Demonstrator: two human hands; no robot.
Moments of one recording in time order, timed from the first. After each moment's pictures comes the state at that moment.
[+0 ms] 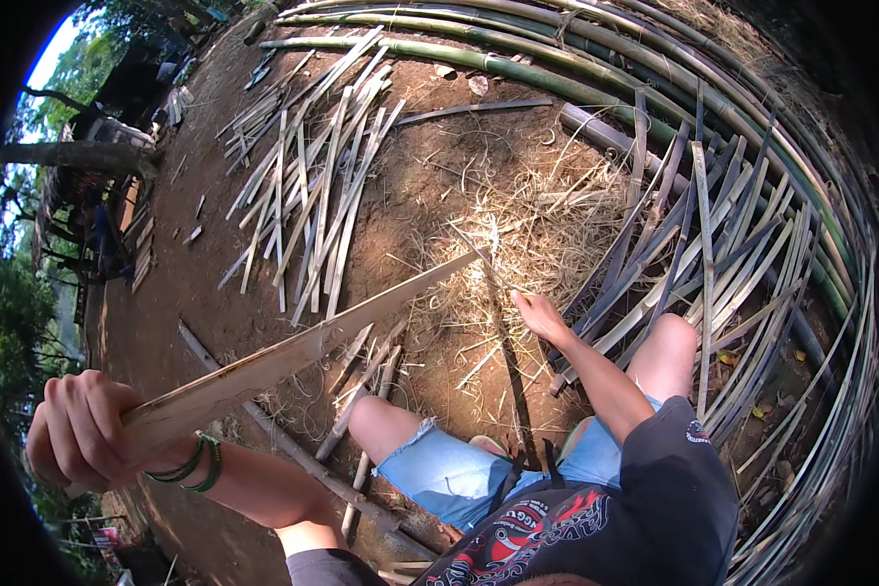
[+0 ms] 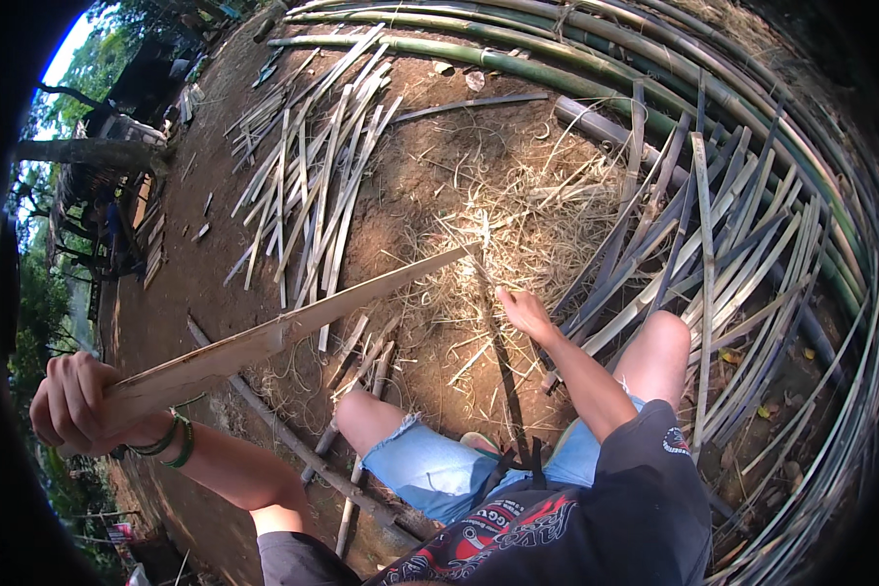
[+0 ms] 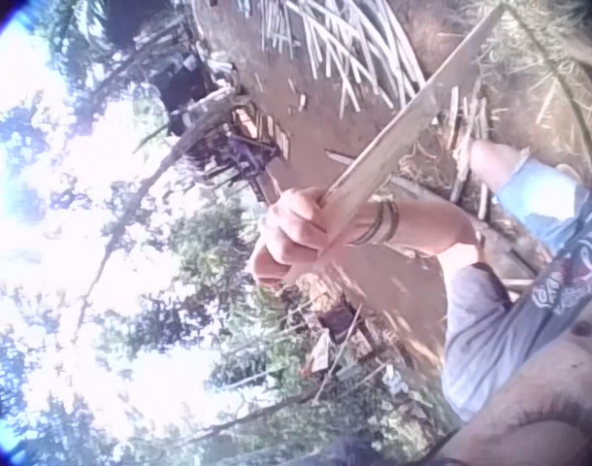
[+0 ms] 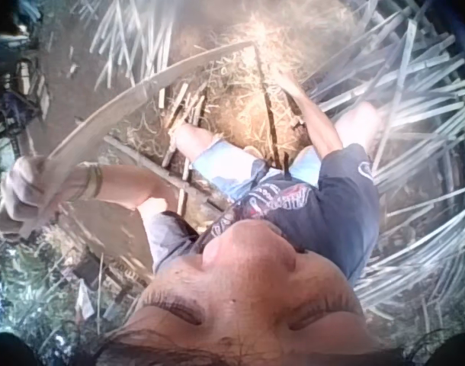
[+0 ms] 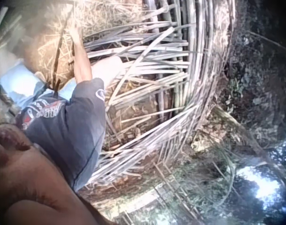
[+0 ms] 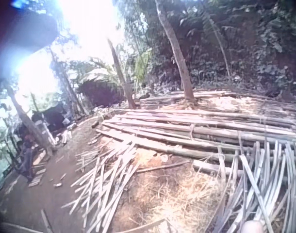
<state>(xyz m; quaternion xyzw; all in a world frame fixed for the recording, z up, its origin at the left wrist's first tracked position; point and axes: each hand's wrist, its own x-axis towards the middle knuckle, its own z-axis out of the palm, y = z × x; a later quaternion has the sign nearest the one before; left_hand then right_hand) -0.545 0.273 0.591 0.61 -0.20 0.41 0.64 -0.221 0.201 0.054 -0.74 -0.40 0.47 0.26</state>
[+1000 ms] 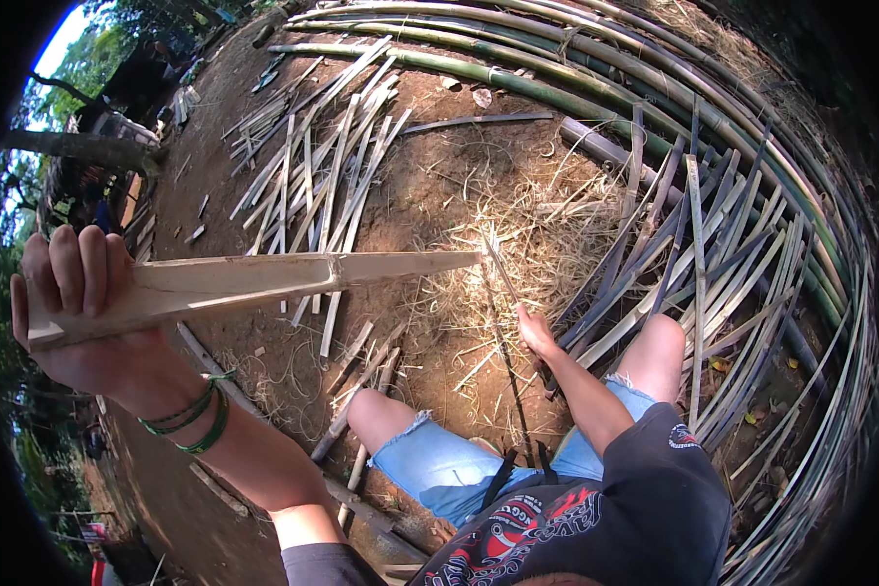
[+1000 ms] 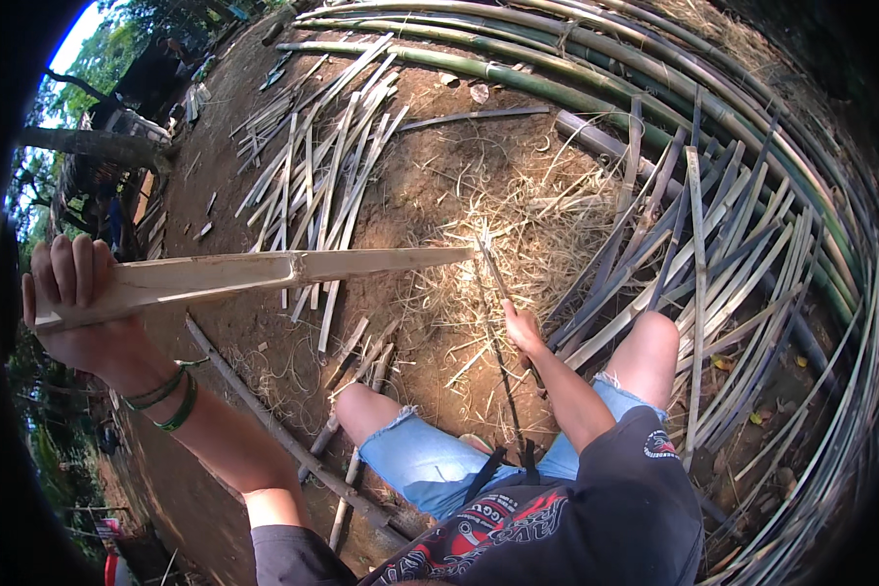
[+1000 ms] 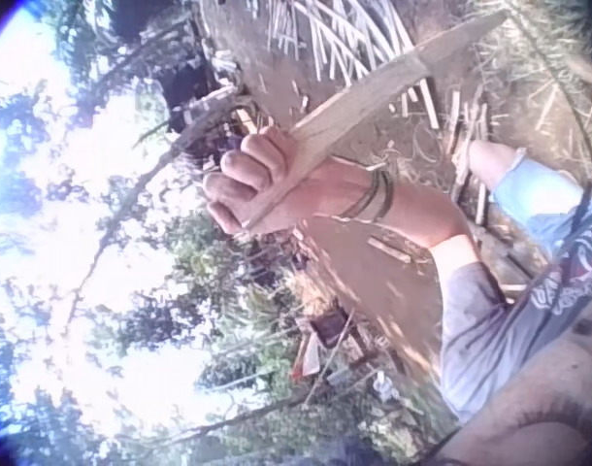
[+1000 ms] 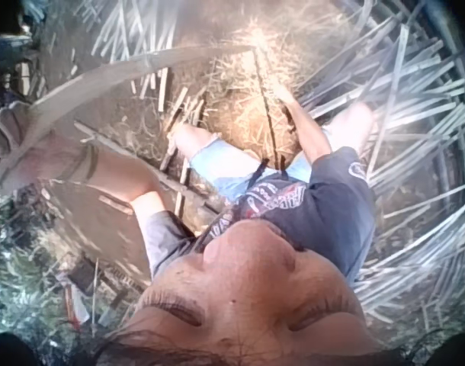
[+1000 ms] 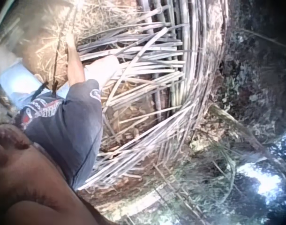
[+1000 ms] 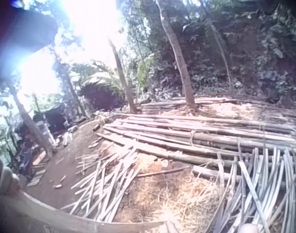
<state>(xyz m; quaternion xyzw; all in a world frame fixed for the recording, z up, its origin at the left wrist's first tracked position) -0.527 0.301 0.614 0.65 0.00 0.53 0.54 -0.243 0.179 0.021 -0.74 -0.17 0.54 0.36</state>
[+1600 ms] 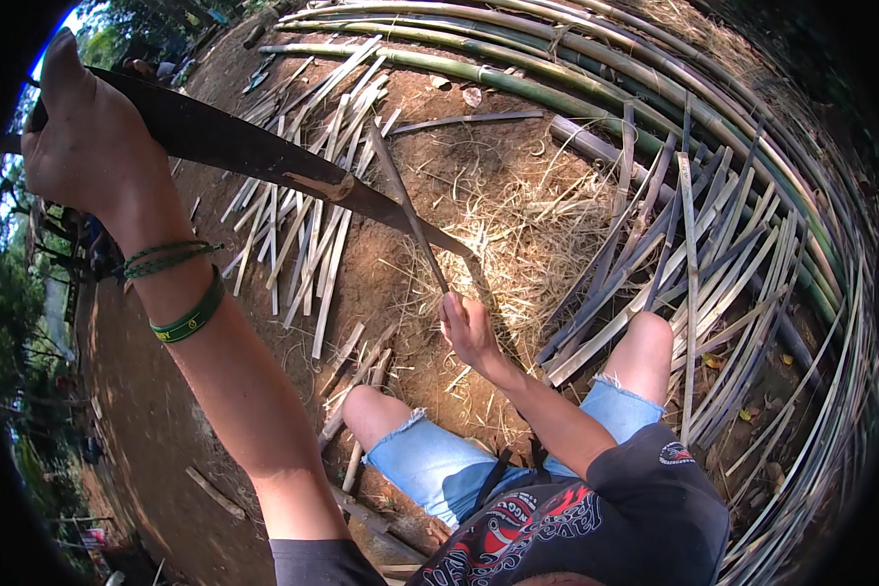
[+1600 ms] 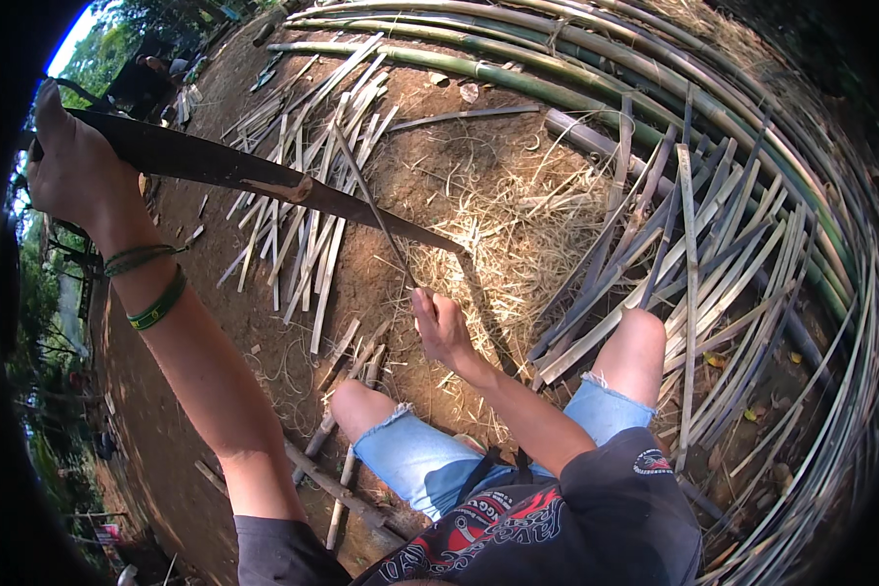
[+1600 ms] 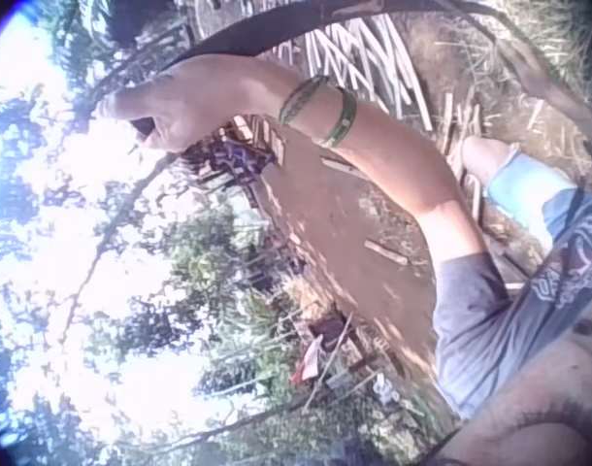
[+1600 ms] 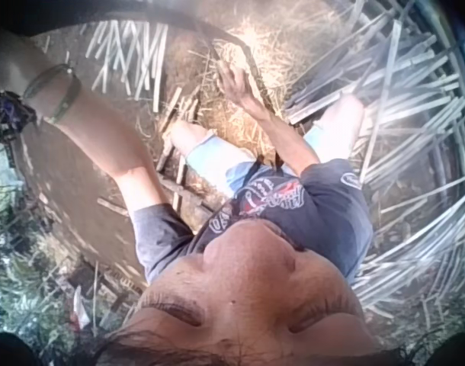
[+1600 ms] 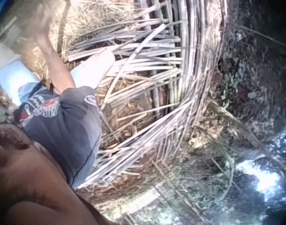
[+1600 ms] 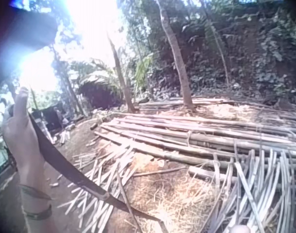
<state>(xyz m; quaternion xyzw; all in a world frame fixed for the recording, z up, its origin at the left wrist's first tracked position) -0.462 0.415 0.625 0.72 0.10 0.68 0.08 -0.329 0.205 0.216 -0.53 -0.38 0.45 0.61</state>
